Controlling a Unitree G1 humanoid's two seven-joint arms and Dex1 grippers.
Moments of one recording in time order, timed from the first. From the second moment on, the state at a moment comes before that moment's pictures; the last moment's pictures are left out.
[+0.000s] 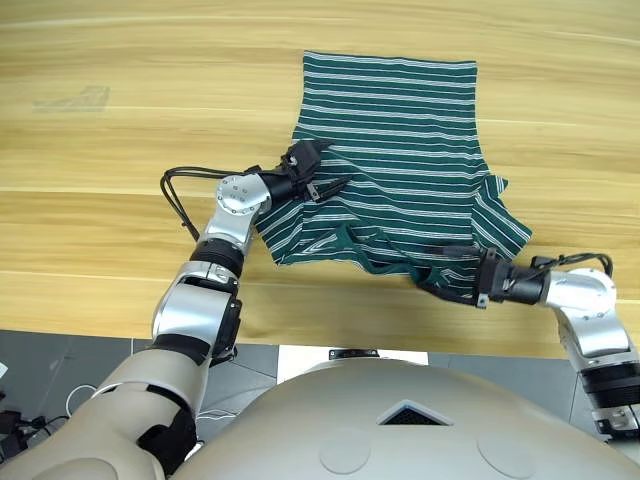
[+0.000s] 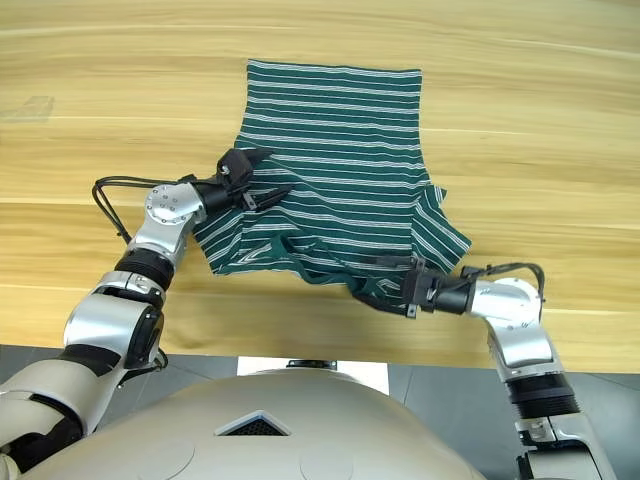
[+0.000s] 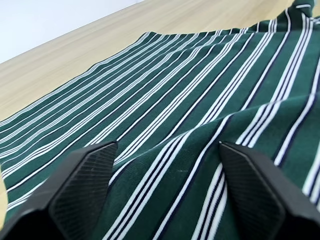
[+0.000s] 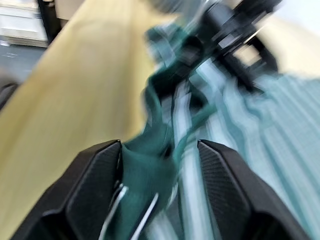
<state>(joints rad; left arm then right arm) -0.51 0.23 -0.21 1.04 0.00 -0.51 -0.78 0.23 -0.67 0.17 -0.08 0.30 -0.40 1.11</state>
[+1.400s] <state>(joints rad) 0.02 0.34 -0.16 0.31 -0.24 -0.39 -0.98 -0.08 -0.29 0.16 0.28 0.23 -0.49 0.84</state>
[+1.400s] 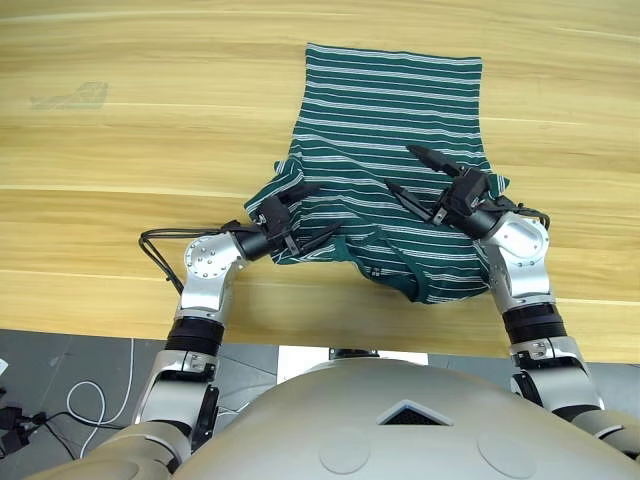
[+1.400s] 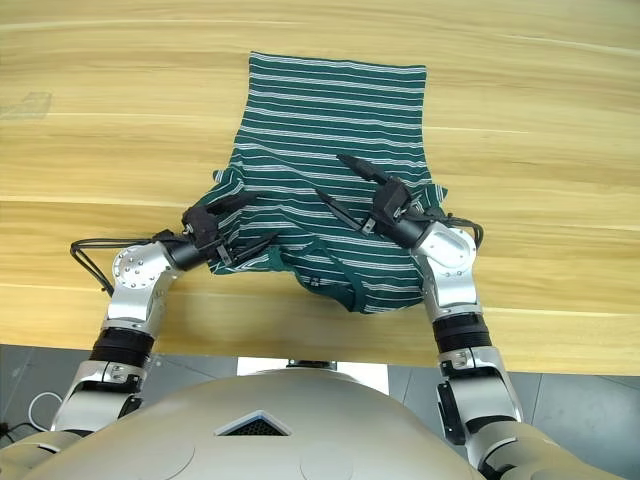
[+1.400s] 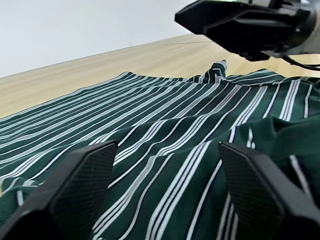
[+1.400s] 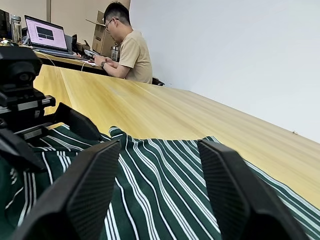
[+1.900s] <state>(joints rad) 0.22 0.45 -0.16 0.24 -0.31 -0.43 -1.11 -0.13 -0.32 0.07 0.29 0.21 -0.44 0.74</state>
